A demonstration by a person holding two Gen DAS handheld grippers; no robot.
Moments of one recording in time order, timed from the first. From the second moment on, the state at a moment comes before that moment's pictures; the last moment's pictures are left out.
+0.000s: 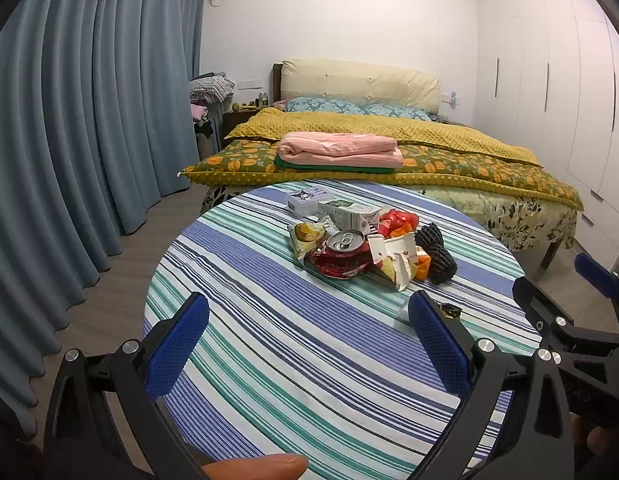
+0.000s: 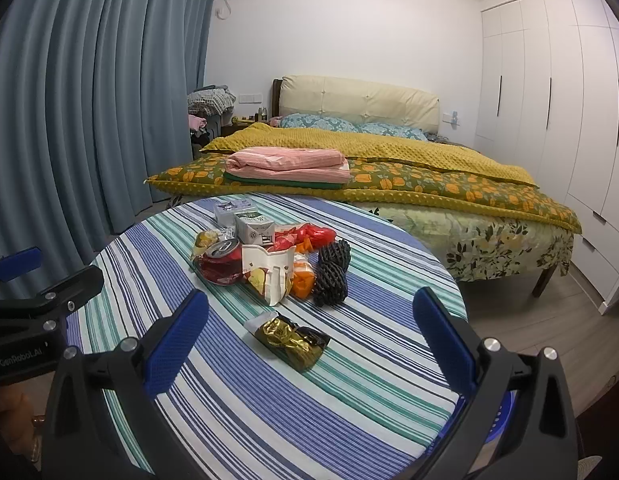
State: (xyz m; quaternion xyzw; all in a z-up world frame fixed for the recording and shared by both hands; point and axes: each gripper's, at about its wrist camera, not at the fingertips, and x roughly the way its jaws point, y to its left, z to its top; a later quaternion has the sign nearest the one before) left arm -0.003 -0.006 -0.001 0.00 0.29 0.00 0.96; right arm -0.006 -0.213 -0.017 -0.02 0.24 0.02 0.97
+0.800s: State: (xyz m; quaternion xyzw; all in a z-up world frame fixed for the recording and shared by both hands) left arm -0.003 -0.008 0.002 0.00 0.29 0.00 0.96; right arm -0.009 -0.214 -0.015 -0.02 0.24 0.02 0.97
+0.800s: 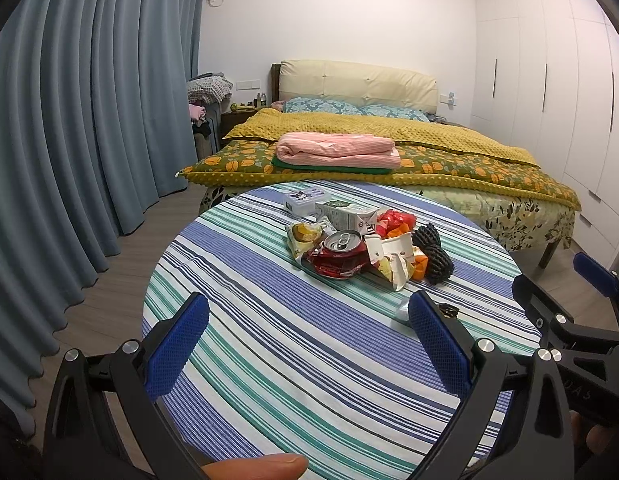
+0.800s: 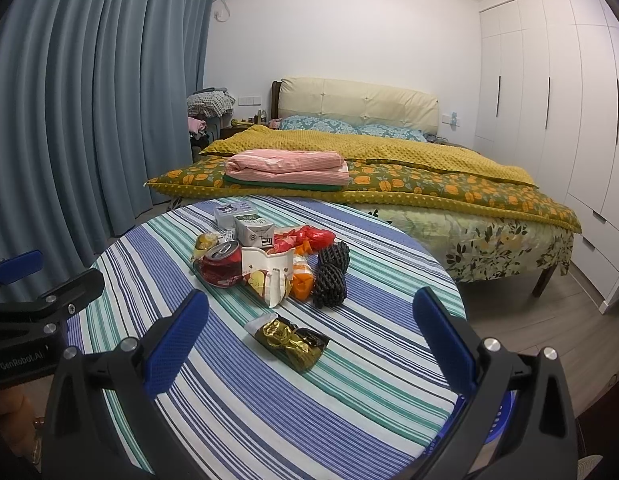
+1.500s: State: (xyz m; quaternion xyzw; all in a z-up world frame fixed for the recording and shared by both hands) left arm -0.002 -0.010 0.001 0.00 0.29 0.00 0.96; right arm -0.007 -0.214 -0.016 -0.02 0.24 0.02 0.97
